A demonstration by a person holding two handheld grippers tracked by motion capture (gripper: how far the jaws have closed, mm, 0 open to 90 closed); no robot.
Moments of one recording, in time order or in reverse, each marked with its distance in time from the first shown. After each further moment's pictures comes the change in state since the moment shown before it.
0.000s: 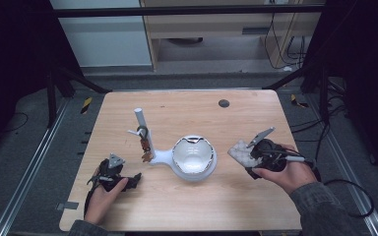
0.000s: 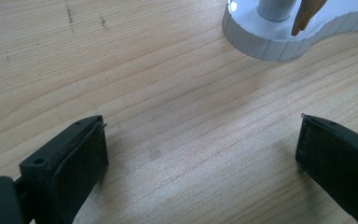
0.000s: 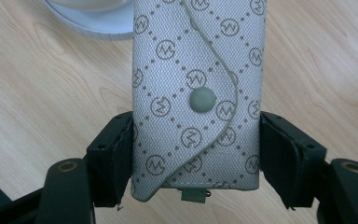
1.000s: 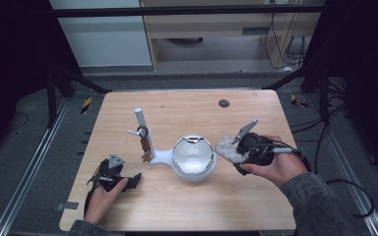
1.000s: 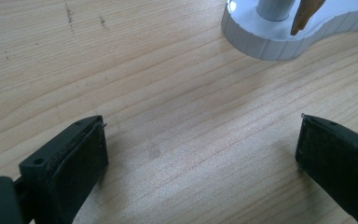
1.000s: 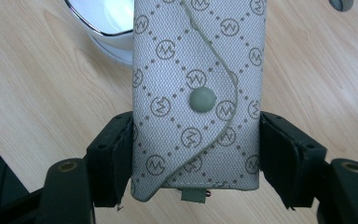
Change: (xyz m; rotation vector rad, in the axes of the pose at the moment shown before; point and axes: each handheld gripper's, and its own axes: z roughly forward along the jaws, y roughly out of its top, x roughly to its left) left arm 0.000 0.000 0.000 0.000 -0.001 -0.001; right arm 0.021 0.040 -0.019 -0.012 0.015 -0.133
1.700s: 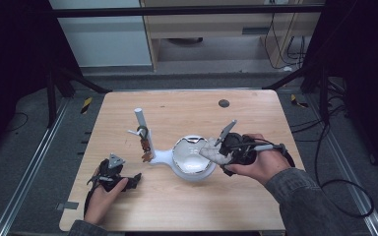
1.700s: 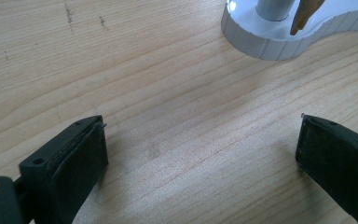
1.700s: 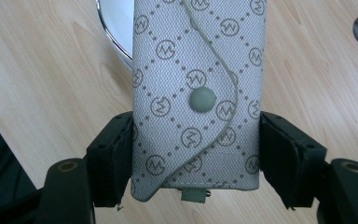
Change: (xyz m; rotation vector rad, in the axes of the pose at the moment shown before) left arm 0.000 0.000 0.000 0.001 0.000 0.004; right arm 0.021 0.033 0.007 0.021 0.029 -0.095
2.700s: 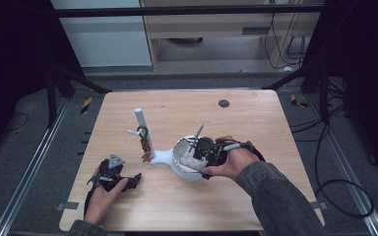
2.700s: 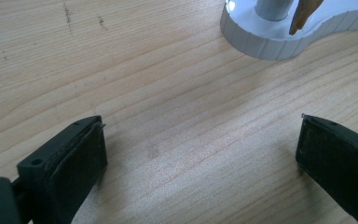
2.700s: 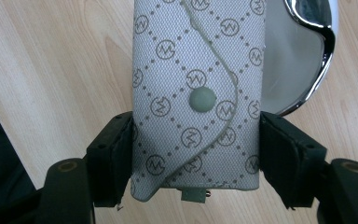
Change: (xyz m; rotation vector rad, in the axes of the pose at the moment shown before) left arm 0.000 0.000 0.000 -0.001 -0.004 0.001; right arm 0.024 0.047 0.045 0.077 0.089 -0.103
